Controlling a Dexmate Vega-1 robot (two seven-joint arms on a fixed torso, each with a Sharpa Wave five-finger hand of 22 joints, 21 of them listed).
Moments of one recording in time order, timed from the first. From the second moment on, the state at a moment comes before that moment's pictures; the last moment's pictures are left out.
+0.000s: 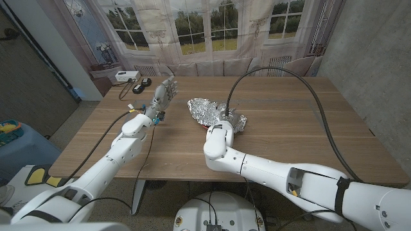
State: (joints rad) left arm 0.80 0.50 0.36 -1.24 -0.64 -0.32 -0.20; left_hand 0.07 0.05 0.52 0.04 0.18 -0.17 -0.10 0.20 0.19 -0.15 0.03 0.28 0.31 -0.13 0.06 0.21 0.20 -0.16 0.14 0.28 0.22; right arm -0.51 -0.14 -1.26 -1.43 -0.97 -1.38 0.42; right_hand 1.00 0.11 -0.06 -0.12 0.38 -0.17 0.02 0.21 0.19 -0.17 0.19 0.22 0.20 0.39 -0.05 0.42 0.36 0.58 0.00 0.32 0.22
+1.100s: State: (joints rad) left arm 0.82 0.51 0.36 -1.28 -0.64 -0.31 -0.19; left_hand 0.07 0.04 0.52 0.03 0.18 -0.17 -0.10 0.20 0.19 -0.15 0.03 0.28 0.30 -0.13 0.06 0.21 0.20 -0.16 0.14 0.28 0.22; right arm -0.57 -0.21 -1.25 -1.58 -1.02 -1.40 0.30; right_hand 0.87 0.13 -0.15 -0.02 0.32 -0.17 0.03 0.21 0.20 -0.17 0.21 0.21 0.20 0.09 0.12 0.24 0.36 0.40 0.21 0.23 0.18
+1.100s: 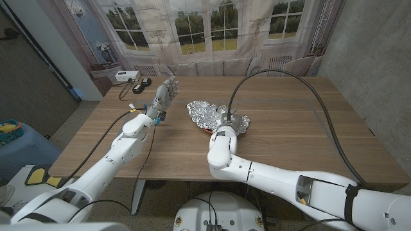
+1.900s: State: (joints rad) left arm 0.81 0.51 0.36 -1.28 -0.64 -0.31 -0.20; left_hand 0.07 0.04 0.52 0.02 0.18 -0.17 -0.10 0.20 0.19 -0.15 0.03 0.28 0.30 -0.13 0.06 0.21 0.20 -0.16 0.14 0.29 0.22; right arm -0.69 -0.26 -1.12 -1.72 -0.78 -1.28 -0.17; right_hand 0.75 0.16 -0.08 0.07 0.23 -0.17 -0.03 0.26 0.19 -0.07 0.12 0.26 0.20 0.19 0.08 0.24 0.30 0.42 0.21 0.21 0.18
